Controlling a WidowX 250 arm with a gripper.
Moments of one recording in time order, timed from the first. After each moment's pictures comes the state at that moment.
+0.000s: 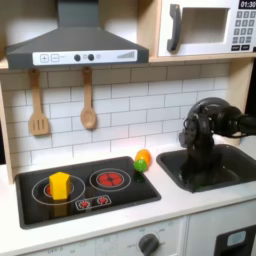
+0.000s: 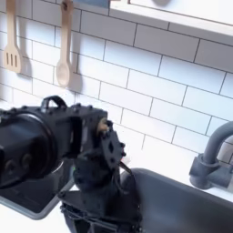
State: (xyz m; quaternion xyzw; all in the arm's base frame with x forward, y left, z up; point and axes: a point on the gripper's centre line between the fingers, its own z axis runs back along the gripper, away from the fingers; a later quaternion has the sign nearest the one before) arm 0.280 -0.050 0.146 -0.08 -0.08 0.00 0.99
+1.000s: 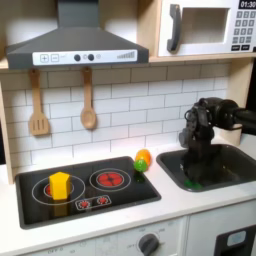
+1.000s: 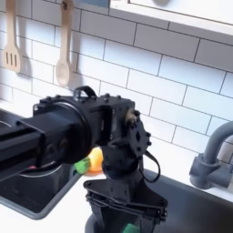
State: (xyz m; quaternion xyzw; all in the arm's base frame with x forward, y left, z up) arm 0.310 -0.070 0.149 -0.09 -0.08 0.01 0.99
